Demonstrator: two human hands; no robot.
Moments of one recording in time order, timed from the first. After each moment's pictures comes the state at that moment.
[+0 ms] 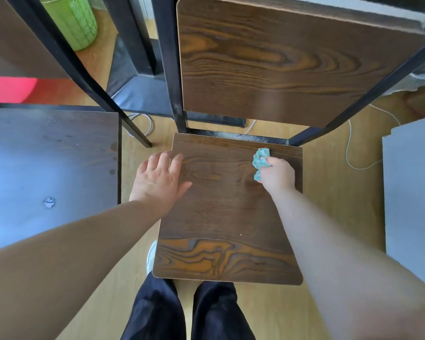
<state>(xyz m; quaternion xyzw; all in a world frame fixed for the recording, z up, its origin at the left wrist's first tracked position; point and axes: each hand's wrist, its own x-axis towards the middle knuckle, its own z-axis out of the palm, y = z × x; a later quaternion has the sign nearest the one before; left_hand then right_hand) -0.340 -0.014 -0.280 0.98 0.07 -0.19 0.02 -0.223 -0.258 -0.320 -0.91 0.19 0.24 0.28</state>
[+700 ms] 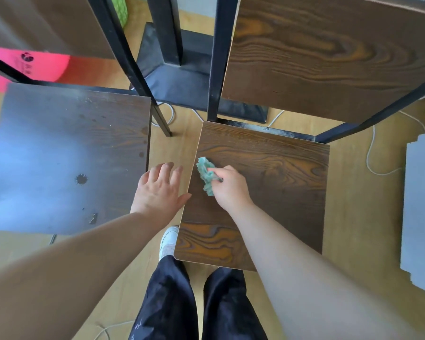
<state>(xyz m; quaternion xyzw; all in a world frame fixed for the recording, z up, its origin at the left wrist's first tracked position) -0.416 0.018 -0.289 0.97 0.11 -0.22 0.03 -0.323 -0.139 -0.316 -0.88 -0.06 0.35 0.31</state>
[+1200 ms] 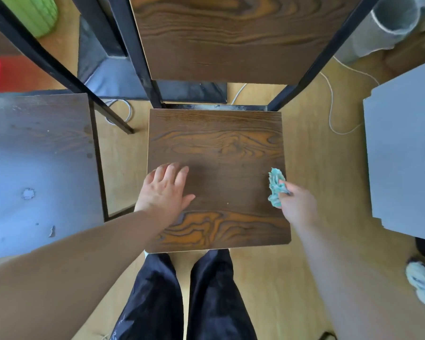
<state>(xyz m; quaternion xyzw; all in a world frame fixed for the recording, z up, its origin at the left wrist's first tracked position) -0.397 -0.073 -0.293 0.97 -0.02 -0.22 0.02 -0.346 -0.377 -0.305 -0.89 0.25 0.26 0.27</state>
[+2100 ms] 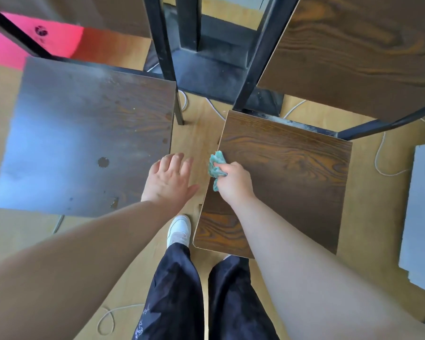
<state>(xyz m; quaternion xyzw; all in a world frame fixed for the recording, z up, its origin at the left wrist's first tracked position) -0.438 0.049 -0.299 0.97 0.11 -0.22 0.05 -0.351 -0.095 -0.320 -0.89 -0.04 0.36 0.27</state>
